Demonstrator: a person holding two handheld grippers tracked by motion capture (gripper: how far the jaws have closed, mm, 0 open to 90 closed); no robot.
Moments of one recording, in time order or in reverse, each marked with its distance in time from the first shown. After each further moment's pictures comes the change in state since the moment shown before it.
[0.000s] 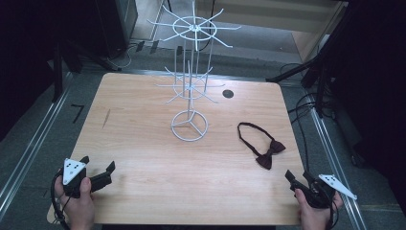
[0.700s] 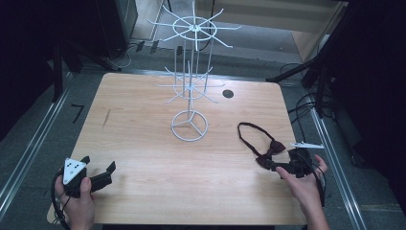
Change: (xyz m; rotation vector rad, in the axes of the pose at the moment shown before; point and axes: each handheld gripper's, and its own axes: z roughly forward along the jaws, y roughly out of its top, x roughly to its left) left arm 0.000 0.000 0.001 0.005 -0.012 -0.003; right arm 0.044 0.063 0.067 0.469 0.001 -0.172
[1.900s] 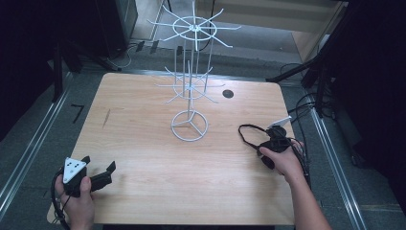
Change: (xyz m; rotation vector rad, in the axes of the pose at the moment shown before) left arm 0.001 0.001 0.001 0.011 -0.006 -0.006; right arm 0.025 0.071 0.065 0.412 -0.184 0.047
